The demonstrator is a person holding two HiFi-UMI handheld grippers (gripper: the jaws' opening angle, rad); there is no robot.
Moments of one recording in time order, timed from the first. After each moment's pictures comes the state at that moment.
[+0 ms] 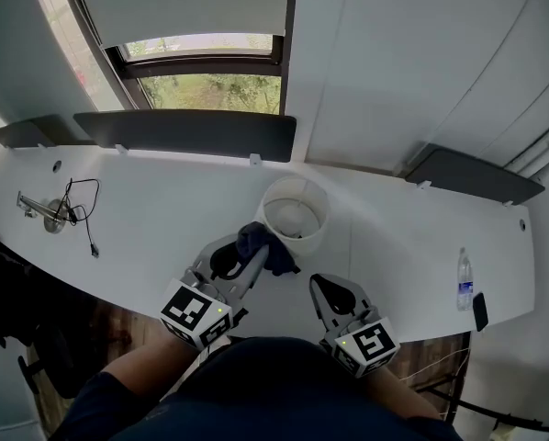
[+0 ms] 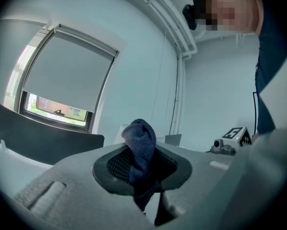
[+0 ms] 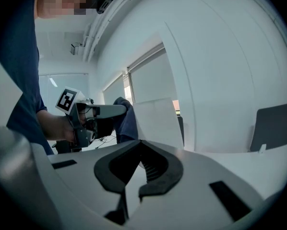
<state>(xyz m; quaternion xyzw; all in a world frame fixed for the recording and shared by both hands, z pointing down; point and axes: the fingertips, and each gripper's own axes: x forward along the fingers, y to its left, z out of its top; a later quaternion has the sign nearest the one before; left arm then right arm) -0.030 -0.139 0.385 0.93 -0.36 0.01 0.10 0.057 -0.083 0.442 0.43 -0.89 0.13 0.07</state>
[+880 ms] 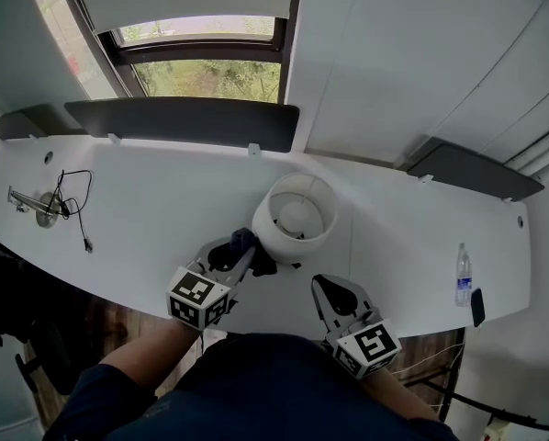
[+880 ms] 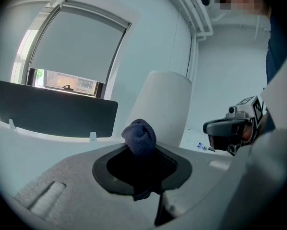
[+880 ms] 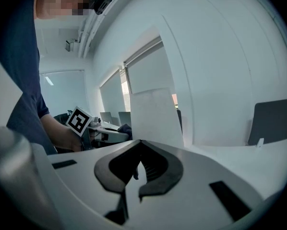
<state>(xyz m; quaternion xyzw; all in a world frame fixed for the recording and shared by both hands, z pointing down) -0.062 -0.159 0.506 0.90 -0.37 0.13 0.17 0.054 -0.086 0.463 0.44 -0.88 0.15 0.10</state>
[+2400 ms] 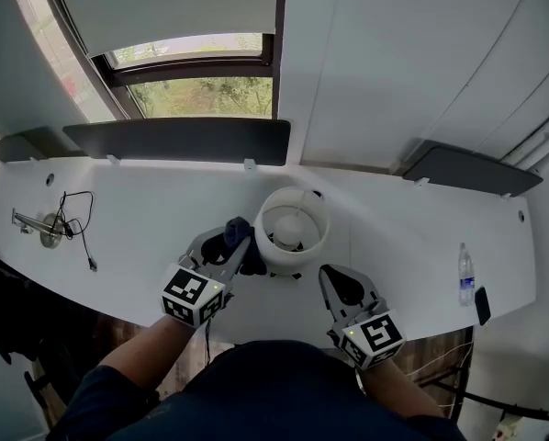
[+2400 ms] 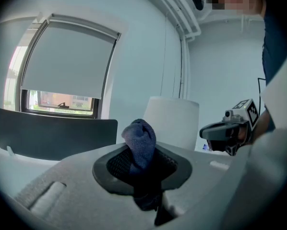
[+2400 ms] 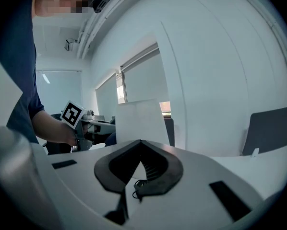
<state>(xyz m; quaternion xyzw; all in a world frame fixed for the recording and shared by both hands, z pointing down) -0.060 -0.194 0.452 0.92 -0.37 0.11 0.10 0.075 -0.119 0.447 0.47 -0.87 0.12 0.08</state>
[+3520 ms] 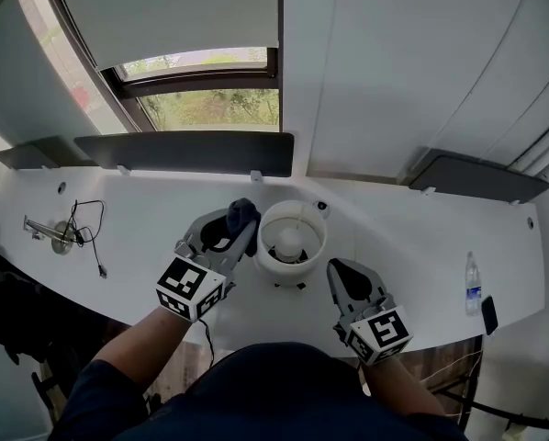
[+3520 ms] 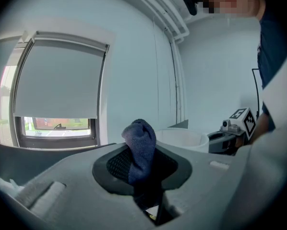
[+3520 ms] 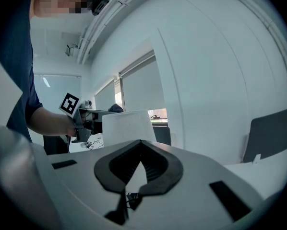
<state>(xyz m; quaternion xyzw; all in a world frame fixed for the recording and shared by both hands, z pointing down) -0.044 -0.223 0.376 0.92 -0.37 0.10 0.02 0.092 -0.146 0.427 0.47 -0.88 0.10 0.04</state>
